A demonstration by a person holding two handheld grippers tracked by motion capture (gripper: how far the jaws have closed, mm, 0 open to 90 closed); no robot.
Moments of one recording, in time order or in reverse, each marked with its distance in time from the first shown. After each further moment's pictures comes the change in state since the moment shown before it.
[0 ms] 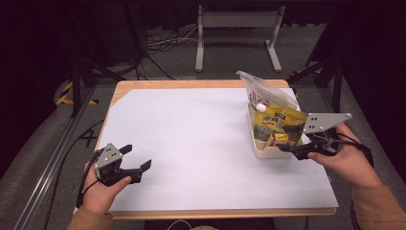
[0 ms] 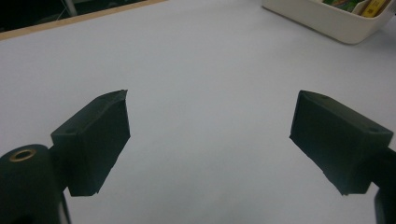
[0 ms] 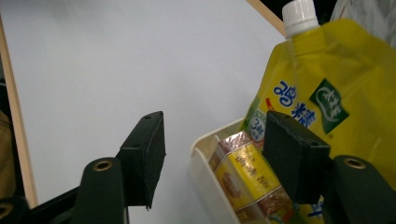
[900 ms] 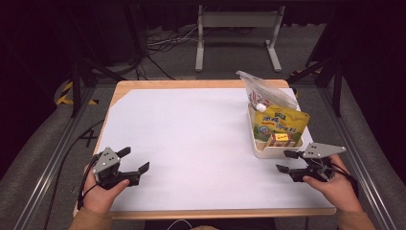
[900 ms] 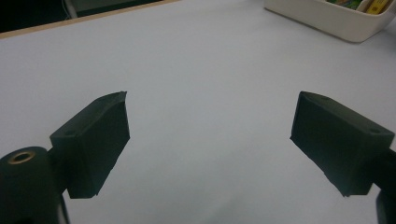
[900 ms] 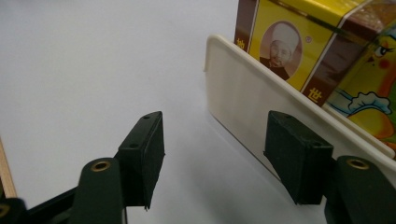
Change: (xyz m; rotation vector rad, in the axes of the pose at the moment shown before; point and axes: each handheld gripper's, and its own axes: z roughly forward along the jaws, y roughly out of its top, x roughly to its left) left arm 0.007 -0.017 0.004 -0.040 -0.002 0.003; right arm 0.025 -0.097 0.037 -0.032 -0.029 0.223
